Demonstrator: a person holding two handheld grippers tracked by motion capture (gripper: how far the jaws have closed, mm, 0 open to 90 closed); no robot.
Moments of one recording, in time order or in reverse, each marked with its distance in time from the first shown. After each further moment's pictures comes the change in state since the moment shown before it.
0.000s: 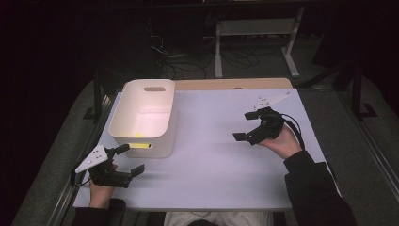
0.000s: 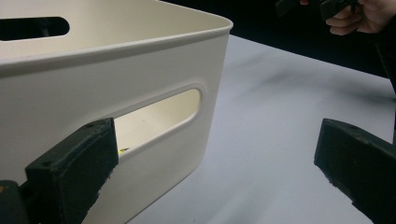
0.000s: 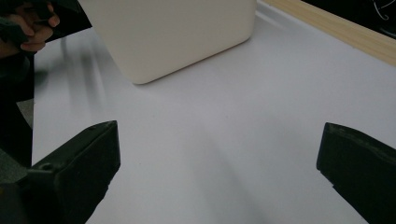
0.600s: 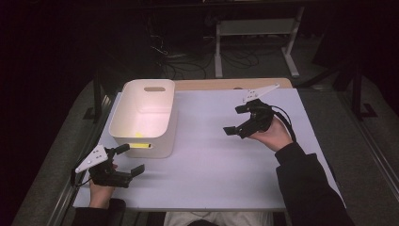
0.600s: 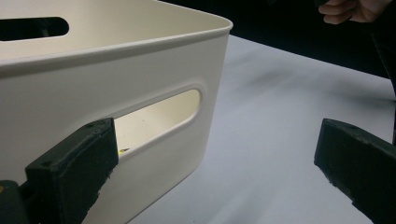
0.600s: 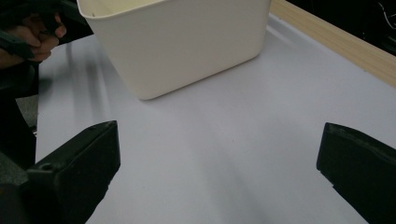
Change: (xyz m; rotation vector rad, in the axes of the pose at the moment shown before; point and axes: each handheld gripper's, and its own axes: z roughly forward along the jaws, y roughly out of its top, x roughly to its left) left arm 0.000 0.000 0.000 -0.001 -0.002 0.000; right arm 0.006 0.032 0.014 0.016 0.017 -0.037
